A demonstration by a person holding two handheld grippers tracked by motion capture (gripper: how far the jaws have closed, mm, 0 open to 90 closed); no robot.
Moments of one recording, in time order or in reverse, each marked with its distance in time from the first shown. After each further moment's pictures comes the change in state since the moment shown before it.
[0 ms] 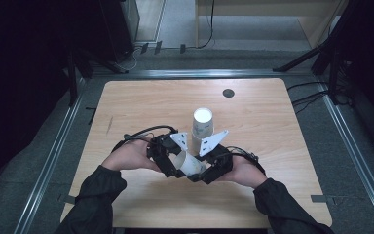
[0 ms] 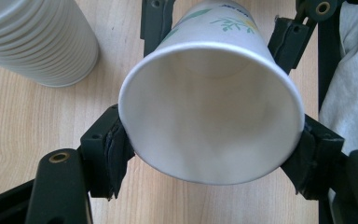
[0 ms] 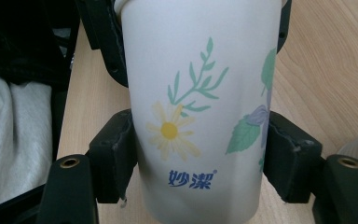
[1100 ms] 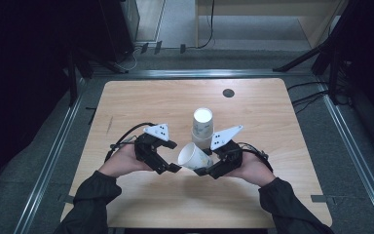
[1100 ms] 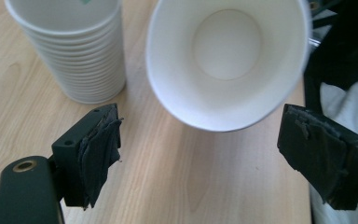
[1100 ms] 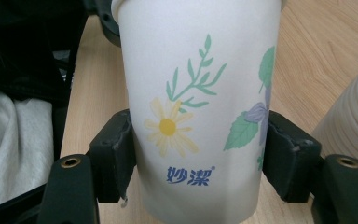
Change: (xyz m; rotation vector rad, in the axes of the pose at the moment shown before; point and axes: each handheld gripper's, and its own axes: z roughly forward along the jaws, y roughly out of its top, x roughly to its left) left arm 0.005 -0.042 -0.014 -0.329 0.025 -0.181; right arm -0.004 -0.005 -0.029 -0.090 -0.030 0.026
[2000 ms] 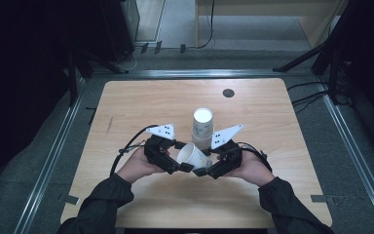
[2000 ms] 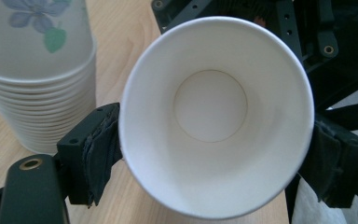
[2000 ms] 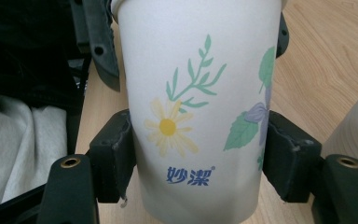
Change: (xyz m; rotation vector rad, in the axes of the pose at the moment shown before) left arm -0.004 0.005 0.023 -0.192 -0.113 -0.037; right arm -0.002 0.000 0.001 -0.028 0.050 0.014
